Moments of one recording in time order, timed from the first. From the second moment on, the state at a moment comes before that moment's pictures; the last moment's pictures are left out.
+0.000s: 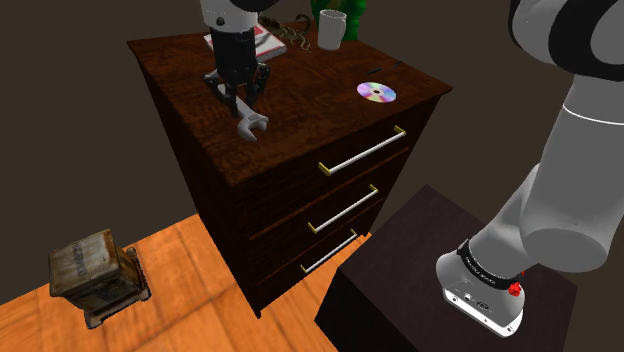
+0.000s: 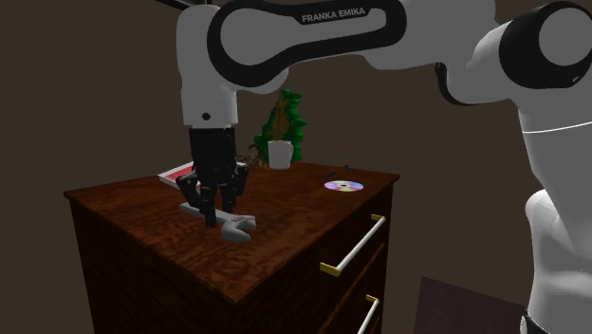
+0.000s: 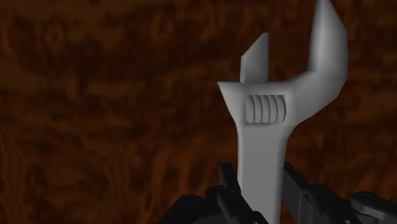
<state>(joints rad) 0.19 0.34 0.36 -1.45 -0.11 1.74 0.63</state>
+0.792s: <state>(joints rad) 0.19 0.34 0.35 -1.41 -0.11 1.70 0.63</state>
